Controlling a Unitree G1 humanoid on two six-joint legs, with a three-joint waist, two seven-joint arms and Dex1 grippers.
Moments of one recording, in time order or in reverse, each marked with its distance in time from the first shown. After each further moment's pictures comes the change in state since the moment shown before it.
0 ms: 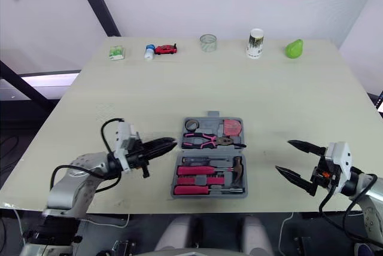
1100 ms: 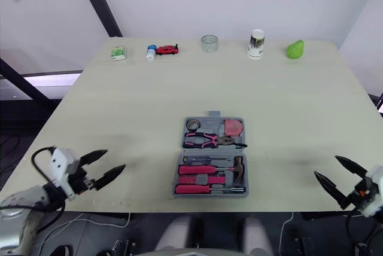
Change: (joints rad) left arm 0.249 0.085 0.267 0.127 0.092 -0.173 0.060; right arm 0.115 0.060 -0.185 0.199 -0.031 -0.118 -0.085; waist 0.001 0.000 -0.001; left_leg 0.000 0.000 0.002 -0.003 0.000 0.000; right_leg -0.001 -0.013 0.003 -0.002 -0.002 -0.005
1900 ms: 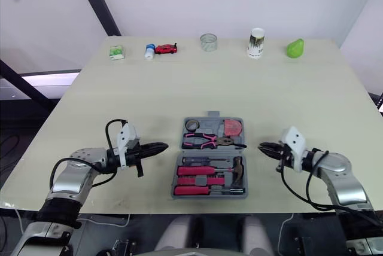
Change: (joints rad) left arm -0.455 -0.036 -0.396 0.278 0.134 -0.002 -0.175; right arm -0.464 -0.024 0.543 -0.036 -0.270 0.265 -0.089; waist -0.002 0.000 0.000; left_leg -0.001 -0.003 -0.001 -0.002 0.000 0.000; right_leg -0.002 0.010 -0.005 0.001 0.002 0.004
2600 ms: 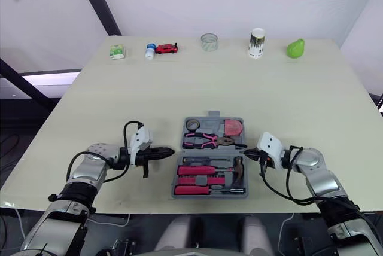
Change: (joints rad) left arm -0.171 -0.064 -0.079 0.327 0.124 -0.173 -0.124; right arm -0.109 0.061 0.151 0.143 -0.165 -0.092 -0.002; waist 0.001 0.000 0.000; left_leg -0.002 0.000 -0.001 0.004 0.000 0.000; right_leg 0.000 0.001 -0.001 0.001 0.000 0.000
